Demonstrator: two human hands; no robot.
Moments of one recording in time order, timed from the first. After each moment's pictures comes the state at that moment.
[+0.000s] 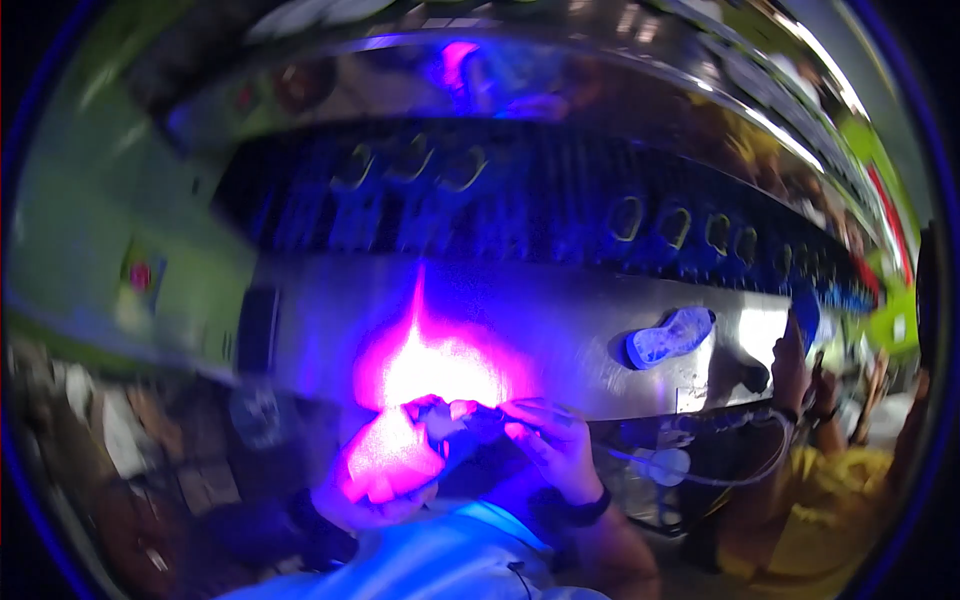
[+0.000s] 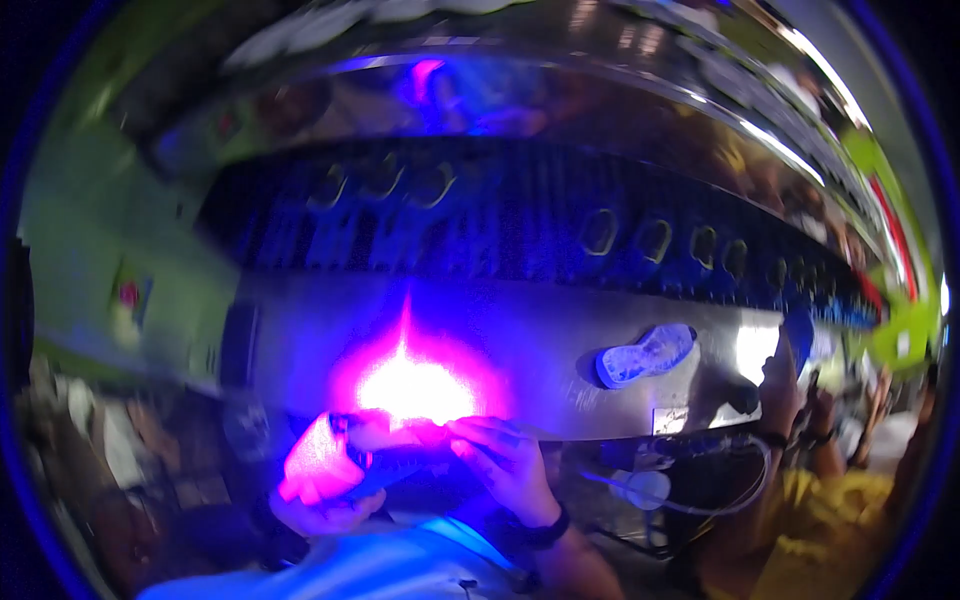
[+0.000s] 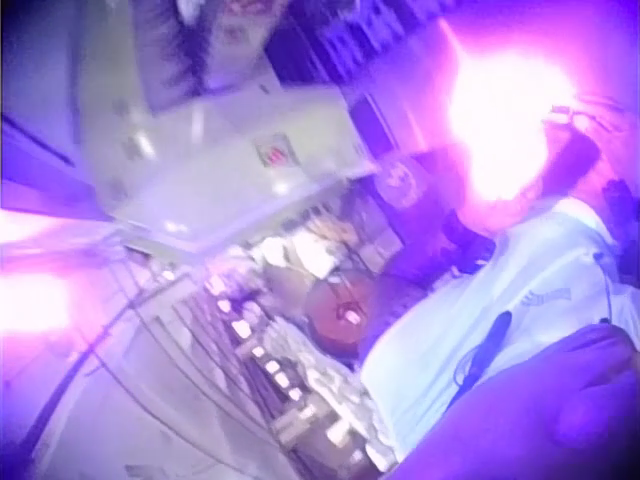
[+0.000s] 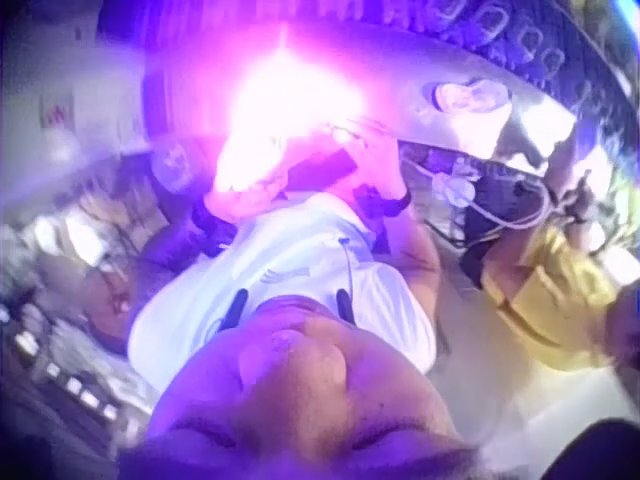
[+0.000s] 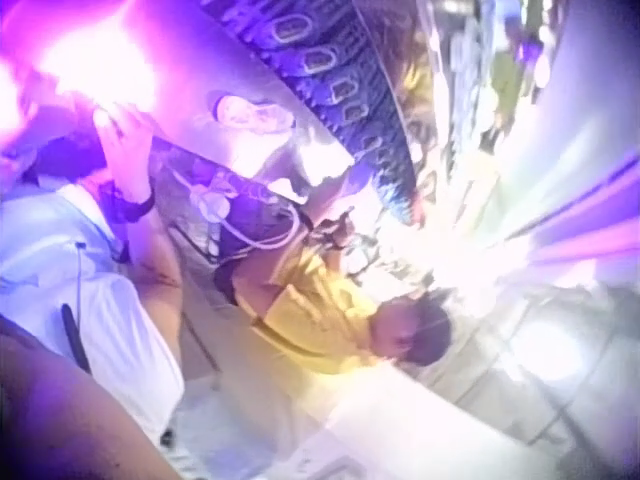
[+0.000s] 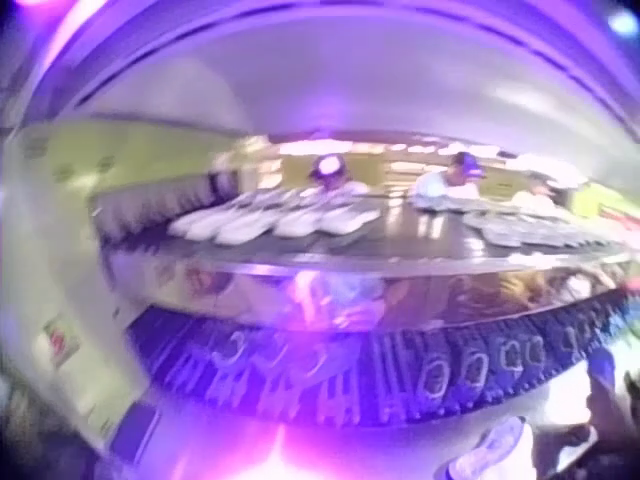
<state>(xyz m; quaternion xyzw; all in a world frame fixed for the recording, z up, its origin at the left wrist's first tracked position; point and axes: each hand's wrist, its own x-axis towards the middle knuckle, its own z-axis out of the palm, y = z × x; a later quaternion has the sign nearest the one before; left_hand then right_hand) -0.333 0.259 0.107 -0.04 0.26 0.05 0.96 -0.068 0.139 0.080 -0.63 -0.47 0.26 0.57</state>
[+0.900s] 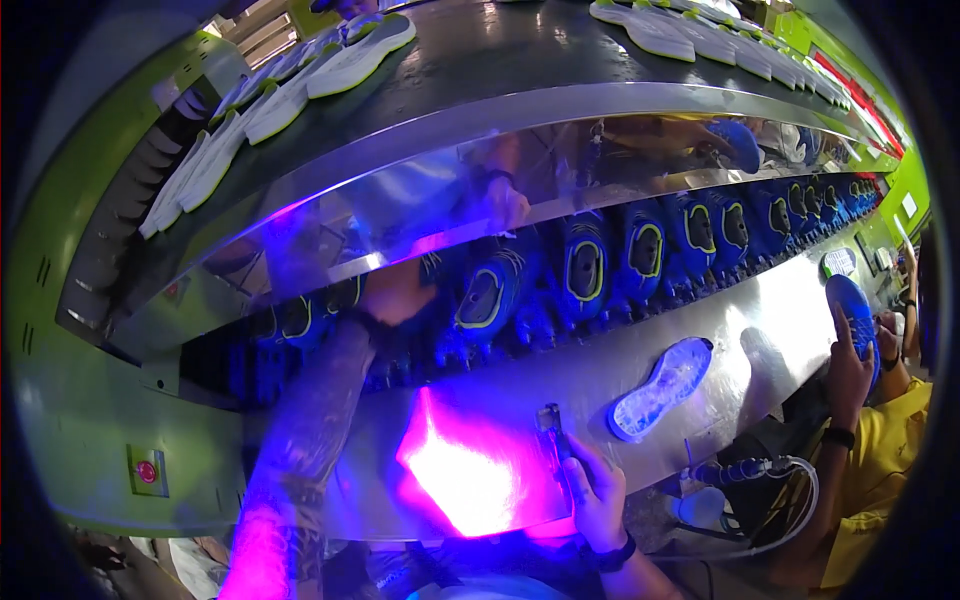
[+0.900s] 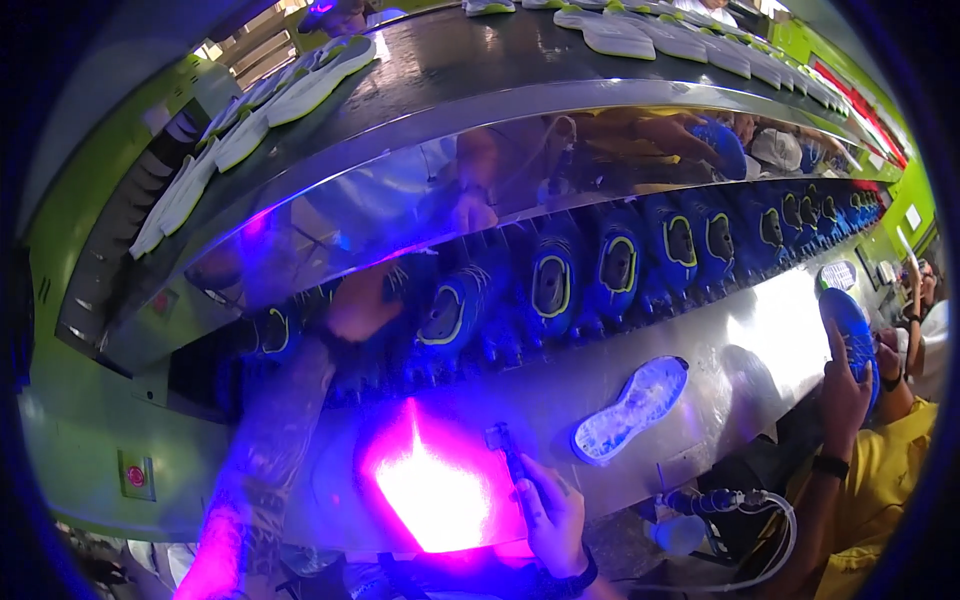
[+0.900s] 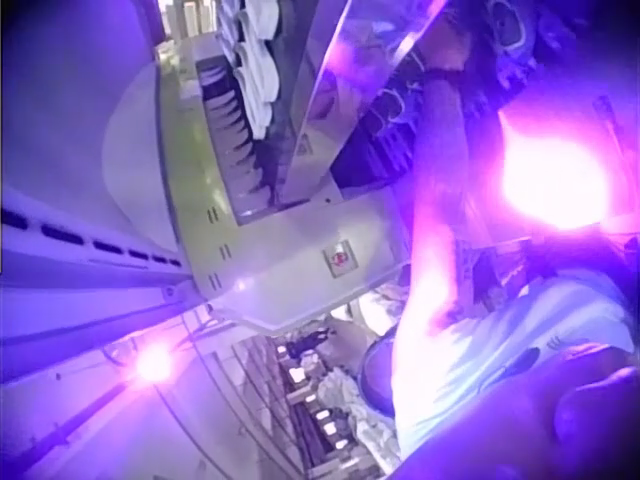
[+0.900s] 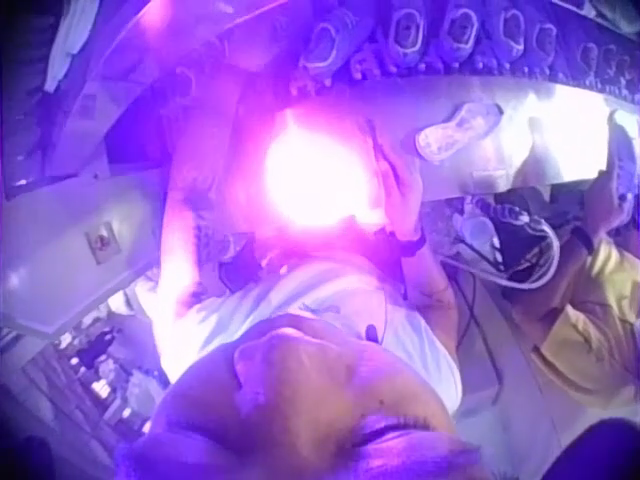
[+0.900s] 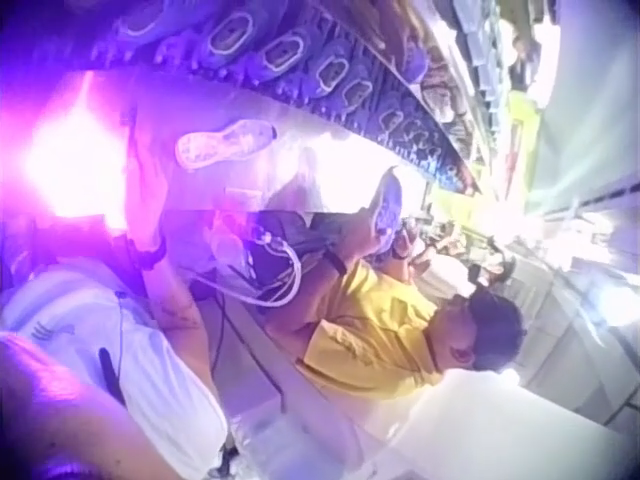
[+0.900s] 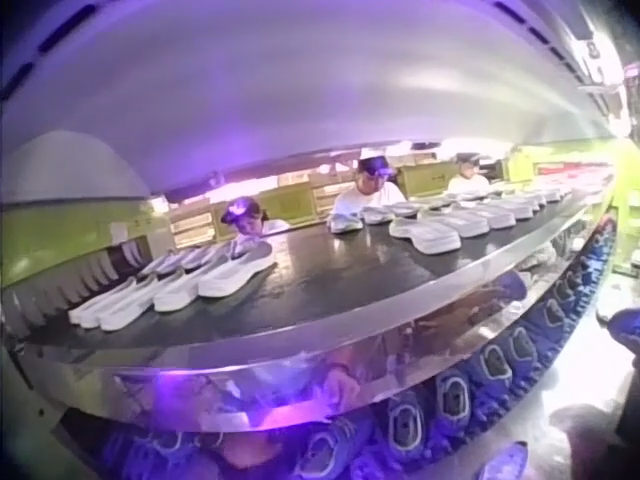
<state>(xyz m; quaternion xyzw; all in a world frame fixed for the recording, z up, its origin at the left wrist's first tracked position) -0.019 0.571 0.061 0.97 0.22 0.09 0.09 -0.003 0.135 0.041 -0.69 -0.25 0.24 0.63</state>
